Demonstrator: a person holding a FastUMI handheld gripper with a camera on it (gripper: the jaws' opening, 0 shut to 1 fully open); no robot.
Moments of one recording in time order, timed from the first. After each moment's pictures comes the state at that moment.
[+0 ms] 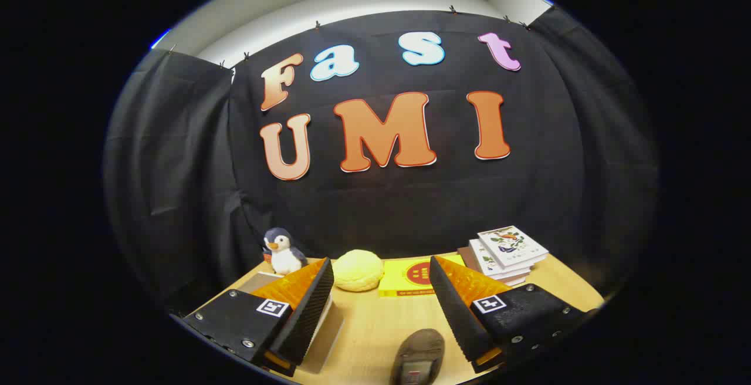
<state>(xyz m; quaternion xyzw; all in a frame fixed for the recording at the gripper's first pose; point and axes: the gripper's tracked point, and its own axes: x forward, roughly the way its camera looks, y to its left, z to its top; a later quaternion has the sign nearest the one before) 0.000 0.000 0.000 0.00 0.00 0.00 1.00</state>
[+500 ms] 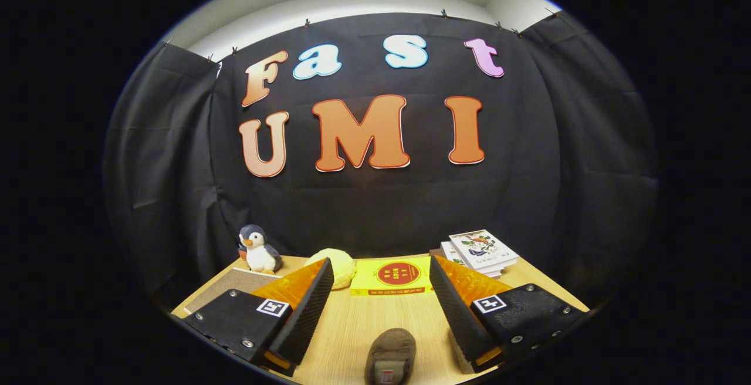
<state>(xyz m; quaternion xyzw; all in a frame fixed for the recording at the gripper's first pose) -0.011 -0.032 0.006 -0.01 0.00 -0.05 1.00</state>
